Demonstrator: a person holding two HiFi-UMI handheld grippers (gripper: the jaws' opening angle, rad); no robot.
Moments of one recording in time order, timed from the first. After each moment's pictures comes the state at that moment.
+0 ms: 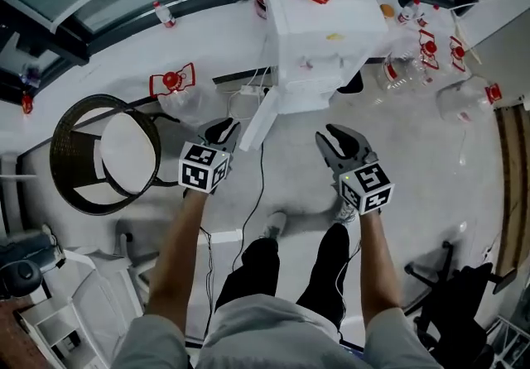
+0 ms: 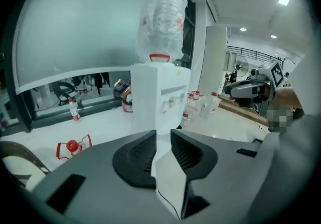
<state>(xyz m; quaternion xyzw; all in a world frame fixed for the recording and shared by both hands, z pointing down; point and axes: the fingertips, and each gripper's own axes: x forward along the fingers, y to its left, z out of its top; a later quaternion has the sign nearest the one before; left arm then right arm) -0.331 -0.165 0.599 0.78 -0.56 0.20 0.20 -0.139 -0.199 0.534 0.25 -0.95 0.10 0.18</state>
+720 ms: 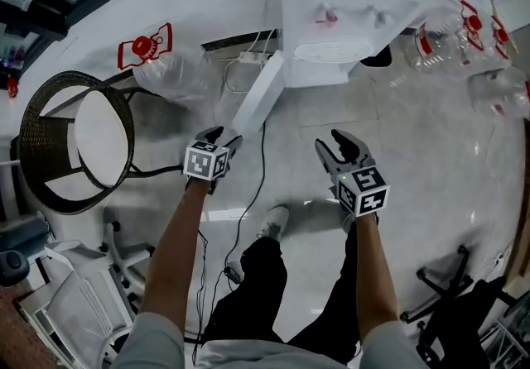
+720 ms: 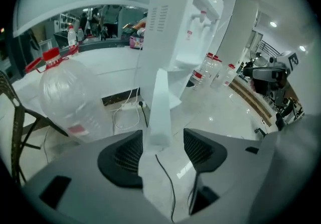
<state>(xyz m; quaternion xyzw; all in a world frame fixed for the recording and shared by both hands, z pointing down) -0.344 -0.130 0.937 0.71 -0.53 0.27 0.38 -0.123 -0.202 0.812 0.26 -0.91 0.21 0.24</state>
